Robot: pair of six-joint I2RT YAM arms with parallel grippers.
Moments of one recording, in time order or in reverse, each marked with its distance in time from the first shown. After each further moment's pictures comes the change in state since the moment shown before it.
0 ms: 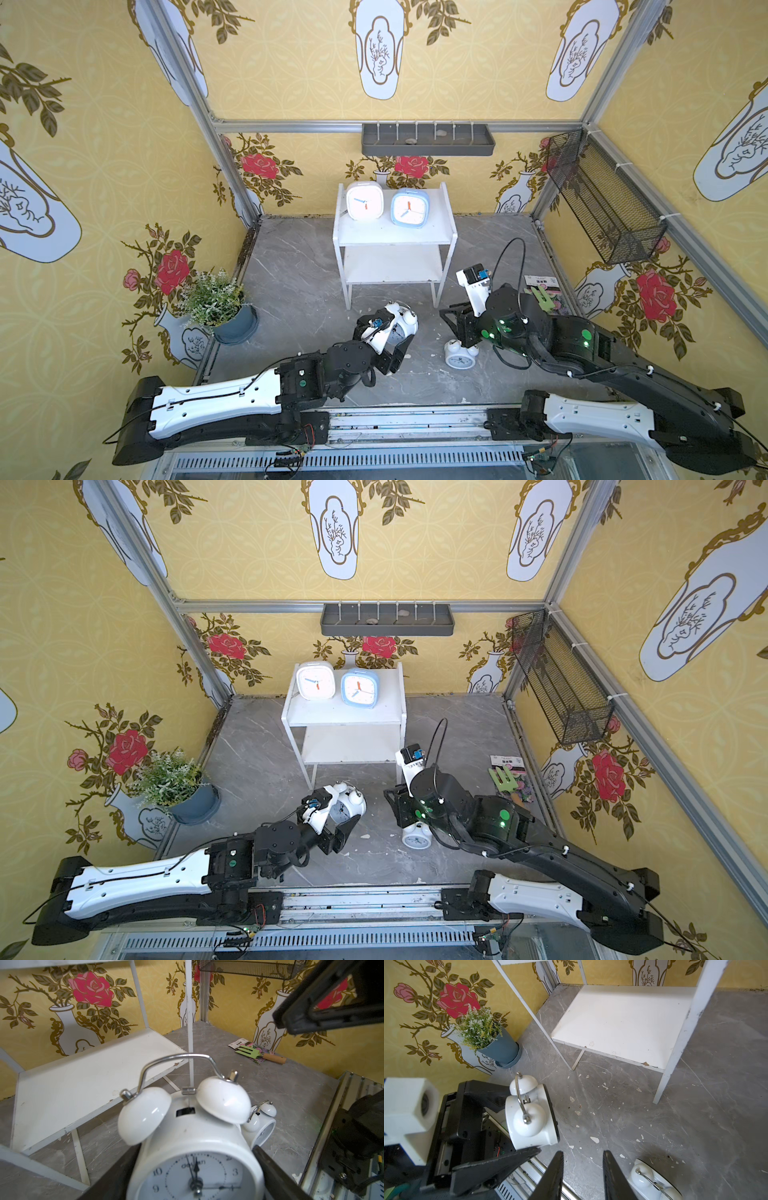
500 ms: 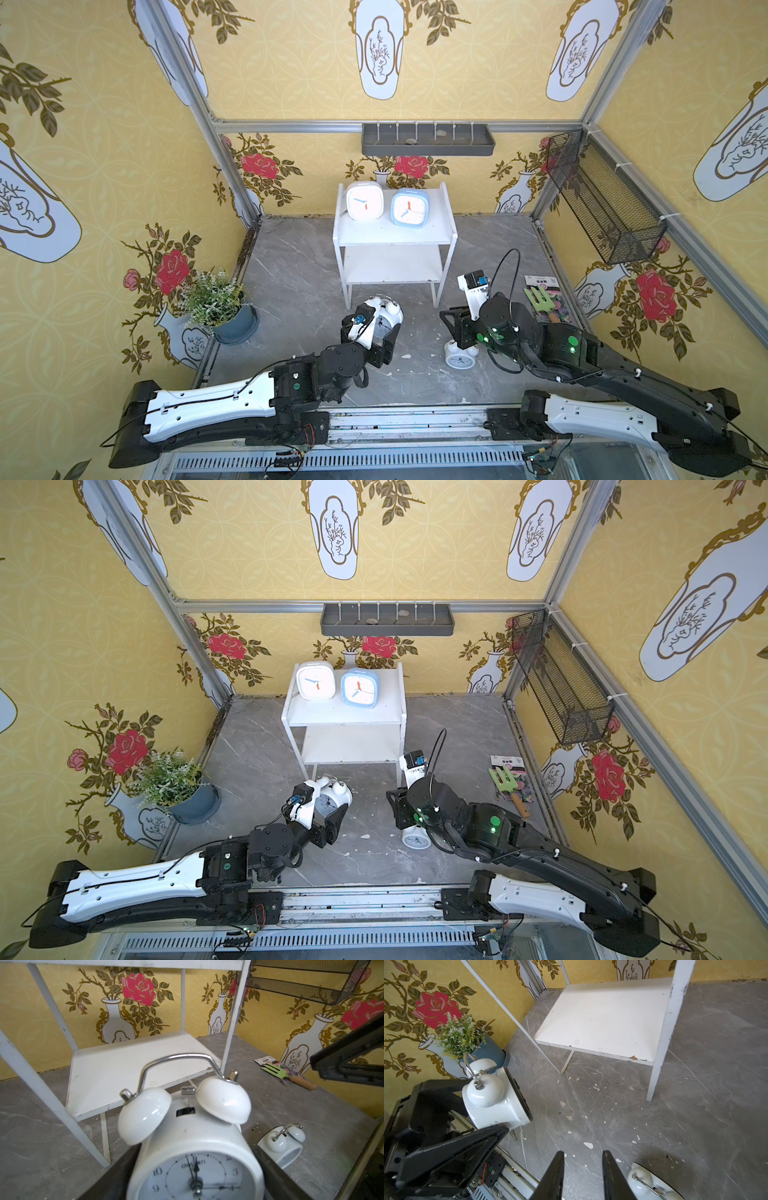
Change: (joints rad) left arm 0.000 -0.039 -0.036 -0.008 -0.180 -0.123; right arm 0.006 -0.022 -0.132 0.098 0.055 0.049
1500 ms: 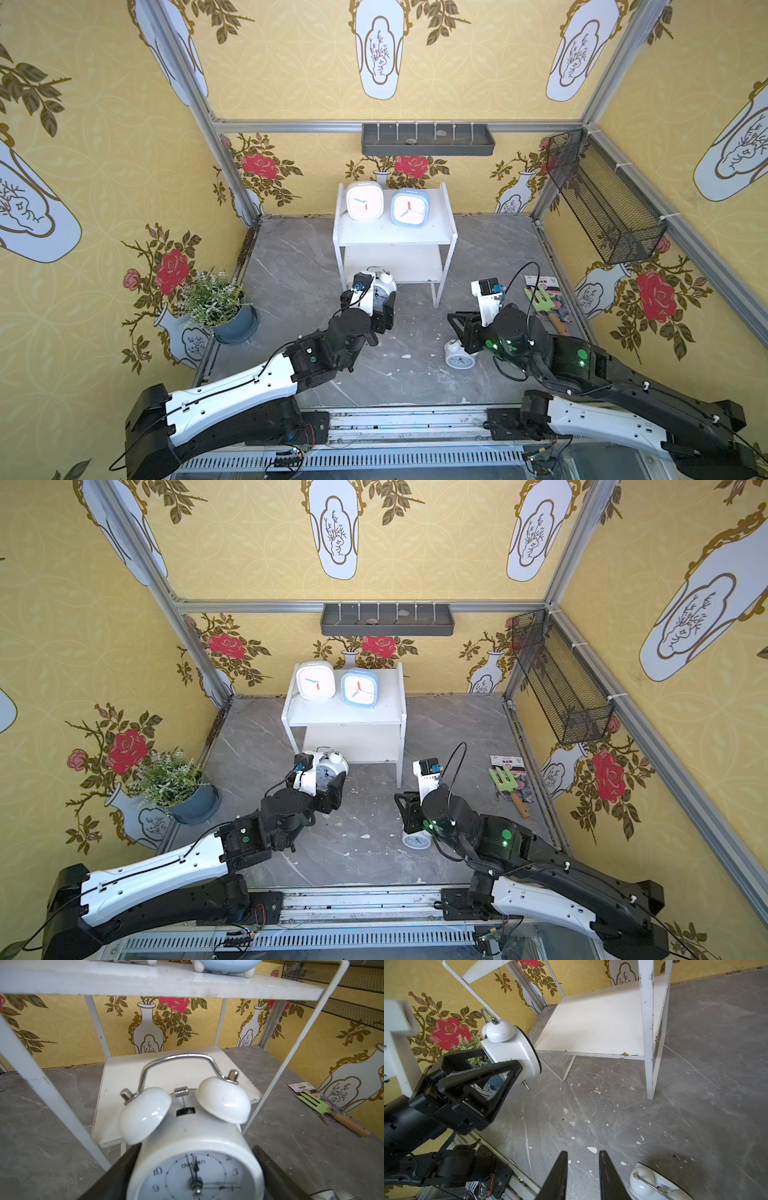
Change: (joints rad) left arm 0.271 0.162 0.096 0.111 0.105 0.025; right arm 0.004 -0.132 -0.144 0.091 0.027 0.071
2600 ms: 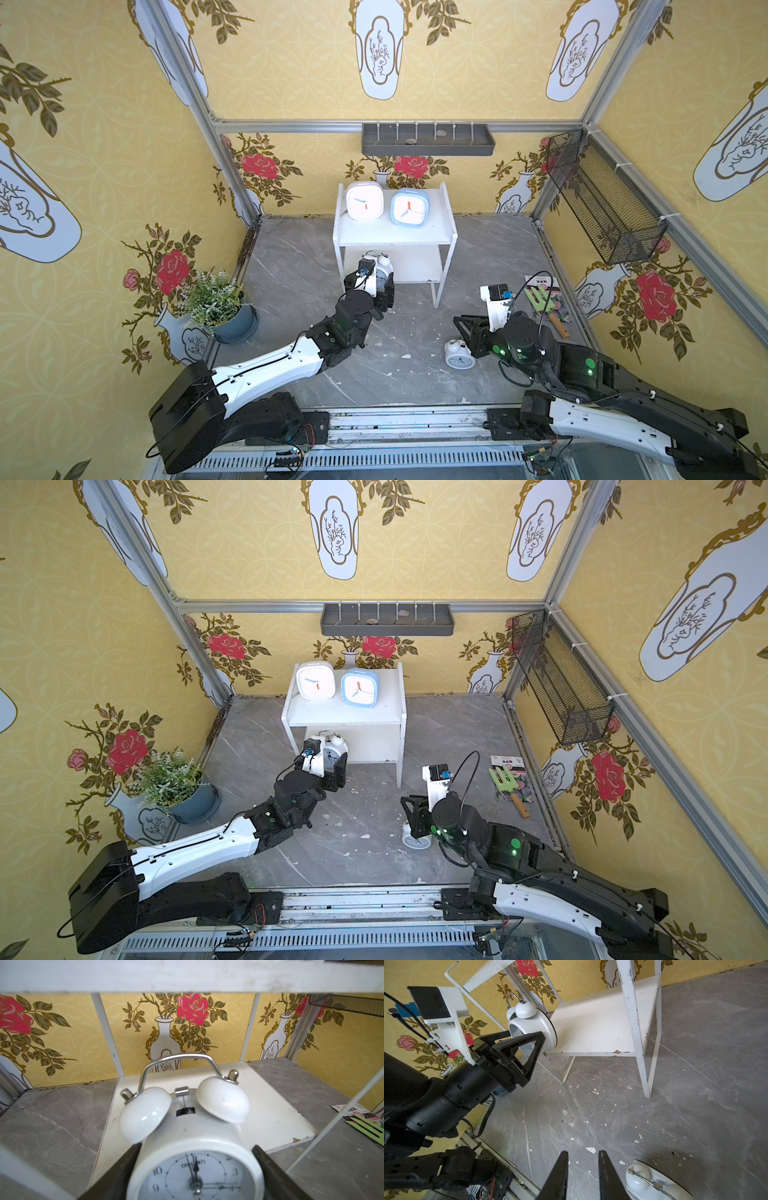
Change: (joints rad) left arm 0.181 0.230 -0.024 0.343 0.061 0.137; right arm 0.004 -0.099 -0.070 0.010 0.023 0.025
